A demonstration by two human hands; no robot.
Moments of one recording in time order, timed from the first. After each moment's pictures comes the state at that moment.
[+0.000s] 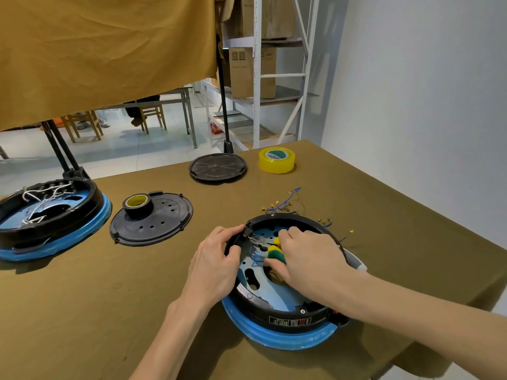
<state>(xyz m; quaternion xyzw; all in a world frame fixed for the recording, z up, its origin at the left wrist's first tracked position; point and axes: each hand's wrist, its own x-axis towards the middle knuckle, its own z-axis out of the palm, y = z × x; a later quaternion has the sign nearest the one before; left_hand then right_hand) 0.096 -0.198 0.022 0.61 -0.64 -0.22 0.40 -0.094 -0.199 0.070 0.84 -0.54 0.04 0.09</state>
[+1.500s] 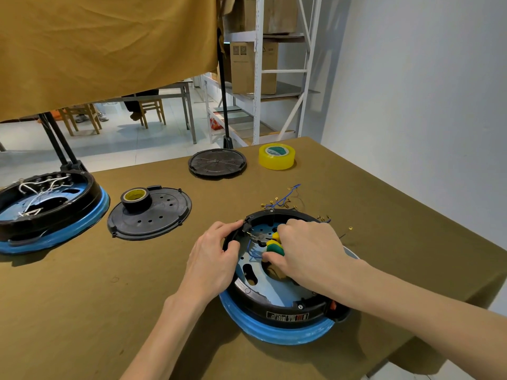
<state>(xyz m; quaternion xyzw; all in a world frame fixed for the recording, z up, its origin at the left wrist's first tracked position) 0.095 -0.200 0.023 0.61 -0.65 -0.21 0.40 -0.092 -0.203 0.077 0.83 -0.54 0.05 0.11</state>
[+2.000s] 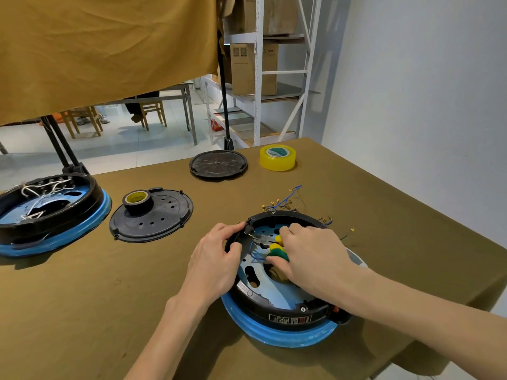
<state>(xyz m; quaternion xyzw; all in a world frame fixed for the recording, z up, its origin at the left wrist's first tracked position) 0.097 -0.201 0.021 0.62 -0.65 -0.20 0.39 -0.096 -0.200 0.073 0.84 -0.53 0.04 0.11</state>
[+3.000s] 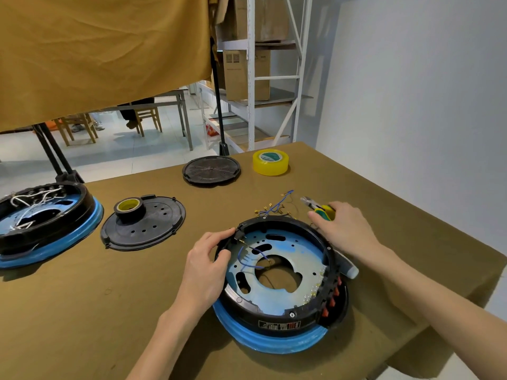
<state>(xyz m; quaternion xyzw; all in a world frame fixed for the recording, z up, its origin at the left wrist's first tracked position) 0.096 -0.203 0.009 0.58 -0.60 -0.27 0.48 -0.185 -0.276 0.059 0.68 -0.70 0.22 -0.10</state>
